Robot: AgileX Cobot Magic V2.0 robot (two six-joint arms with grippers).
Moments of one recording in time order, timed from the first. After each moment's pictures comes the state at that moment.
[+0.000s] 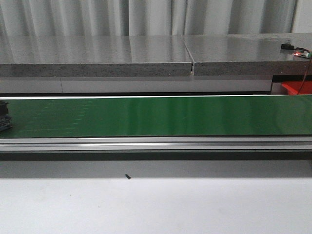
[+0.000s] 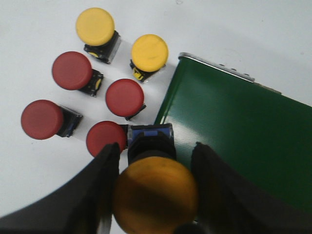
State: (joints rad) left arm 0.36 1.61 -1.42 -0.08 1.02 0.04; right arm -0.08 -0.01 0.03 -0.05 0.14 0.15
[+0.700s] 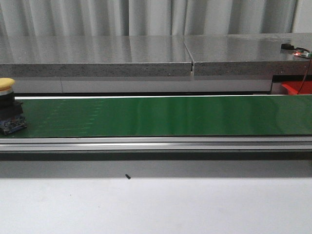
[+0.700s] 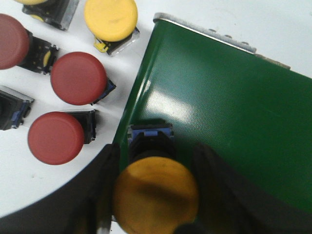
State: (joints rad) left arm 0.32 1.73 -1.38 -0.12 0.99 0.04; right arm -0.08 -0.01 0.03 -0.05 0.14 0.15
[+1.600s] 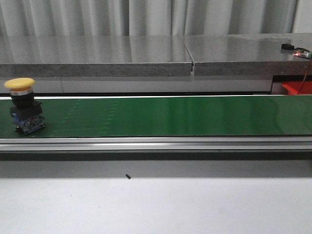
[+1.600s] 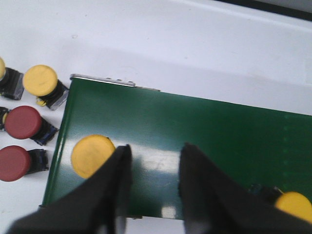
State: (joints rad) left arm 0.18 1.39 -1.32 -0.21 0.96 0.12; right arm -0.08 -0.01 0.03 -0.05 0.14 0.15
